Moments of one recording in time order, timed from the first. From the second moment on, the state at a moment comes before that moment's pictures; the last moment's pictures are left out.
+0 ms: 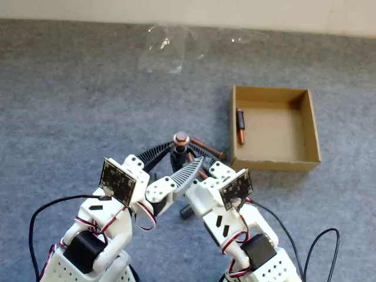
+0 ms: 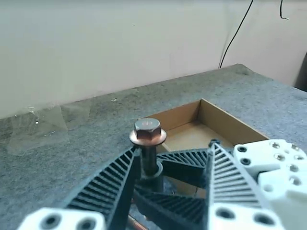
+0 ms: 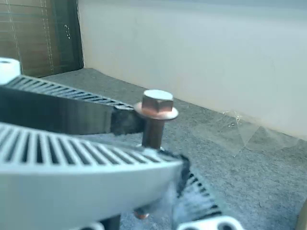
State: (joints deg) left arm 30.8 -99.8 77.9 37.3 7.3; right arm -38.2 -104.5 95.6 17.0 4.0
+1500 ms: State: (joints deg) left arm 4.5 -100.5 59.8 55.0 -1.4; right arm -28.2 -104.4 95.6 18.5 4.1
